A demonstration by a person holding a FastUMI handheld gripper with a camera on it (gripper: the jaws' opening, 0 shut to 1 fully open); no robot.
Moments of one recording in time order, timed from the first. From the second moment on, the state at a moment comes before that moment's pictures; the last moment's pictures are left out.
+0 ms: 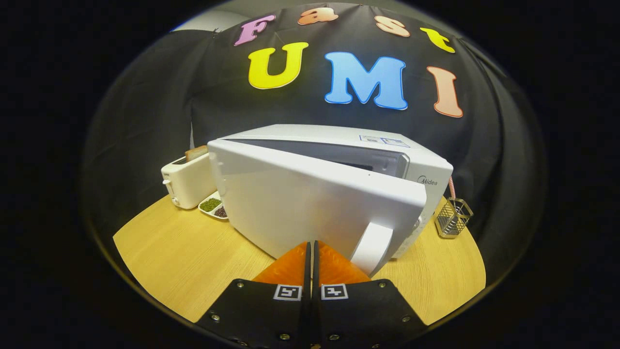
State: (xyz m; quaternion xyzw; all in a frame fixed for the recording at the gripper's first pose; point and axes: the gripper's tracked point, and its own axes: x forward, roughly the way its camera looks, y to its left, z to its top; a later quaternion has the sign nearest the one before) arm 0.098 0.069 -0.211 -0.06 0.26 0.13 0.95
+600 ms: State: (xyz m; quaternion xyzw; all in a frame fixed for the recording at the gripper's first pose) arm 0.164 0.049 -0.207 -0.04 0.25 0.08 0.96
